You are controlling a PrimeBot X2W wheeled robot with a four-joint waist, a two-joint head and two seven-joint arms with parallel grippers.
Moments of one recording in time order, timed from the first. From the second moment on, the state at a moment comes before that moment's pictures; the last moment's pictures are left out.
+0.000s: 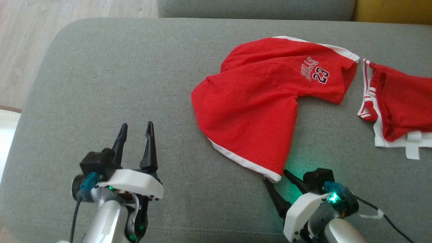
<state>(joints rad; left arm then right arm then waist) -0.15 0.04 -0.25 0.28 -0.30 0.07 -0.26 -0.12 -0.09 0.39 0.45 0.27 0.13 0.08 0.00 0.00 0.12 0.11</state>
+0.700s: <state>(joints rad) -0.15 0.04 -0.24 0.29 -0.30 0.07 -0.26 -0.20 -0.25 0.18 0.37 -0.10 0.13 -0.02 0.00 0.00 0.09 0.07</state>
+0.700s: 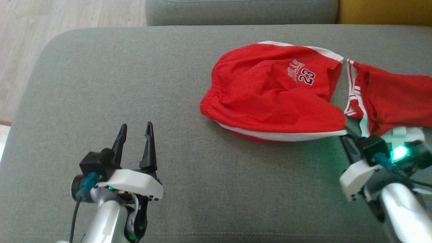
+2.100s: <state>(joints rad) -0.15 0.04 -0.26 0.29 -0.31 0.06 -0.26 -0.05 -0.11 0.12 0.14 -0.18 0.13 -0.07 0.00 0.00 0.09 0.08</state>
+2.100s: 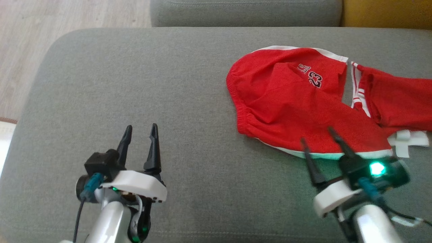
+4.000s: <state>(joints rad) -0.21 0.04 -0.37 0.31 -0.34 0.08 -0.26 -0.57 -0.20 0.78 0.77 0.68 0.13 -0.14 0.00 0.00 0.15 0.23</state>
